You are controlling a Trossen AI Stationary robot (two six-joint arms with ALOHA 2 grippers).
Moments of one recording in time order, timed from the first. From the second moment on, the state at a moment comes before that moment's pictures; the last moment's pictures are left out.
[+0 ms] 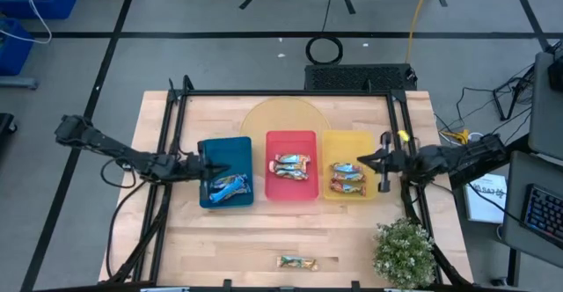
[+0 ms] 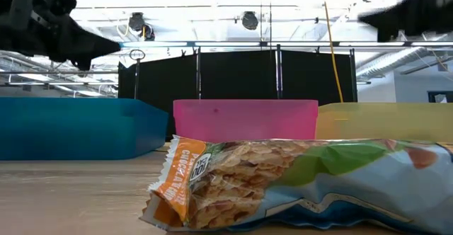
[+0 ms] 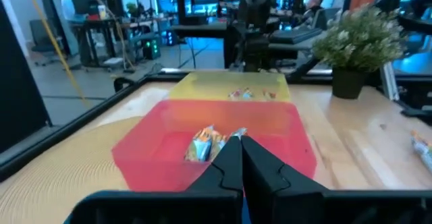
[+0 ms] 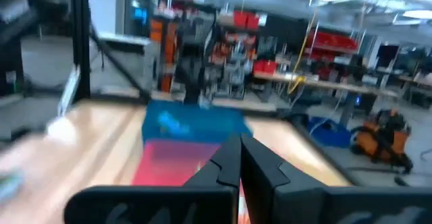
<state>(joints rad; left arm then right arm) -0.36 0.61 0.02 0.56 -0.48 -0.01 0.29 0.11 0.13 0.03 0.40 -0.16</state>
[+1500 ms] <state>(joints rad) -0.35 0.61 0.02 0.64 -0.59 0.13 0.68 1.95 1.34 -0.32 0.30 0.37</state>
